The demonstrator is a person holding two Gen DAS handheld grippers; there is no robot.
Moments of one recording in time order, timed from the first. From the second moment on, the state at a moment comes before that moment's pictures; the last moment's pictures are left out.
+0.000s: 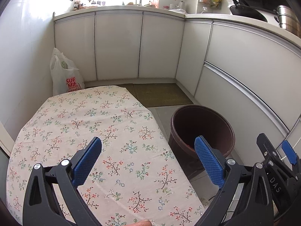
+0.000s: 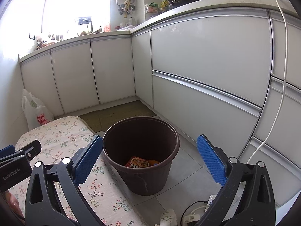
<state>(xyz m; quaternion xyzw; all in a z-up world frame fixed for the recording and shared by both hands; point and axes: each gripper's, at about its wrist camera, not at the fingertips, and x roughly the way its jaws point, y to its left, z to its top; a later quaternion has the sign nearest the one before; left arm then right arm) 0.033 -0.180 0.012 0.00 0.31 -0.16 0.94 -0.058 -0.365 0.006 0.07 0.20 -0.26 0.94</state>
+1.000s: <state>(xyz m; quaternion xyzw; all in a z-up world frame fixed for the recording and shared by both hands) 0.038 -0.182 0.002 0.00 0.33 -0.16 0.93 -0.051 -0.365 0.003 0.07 0.21 -0.25 0.94</state>
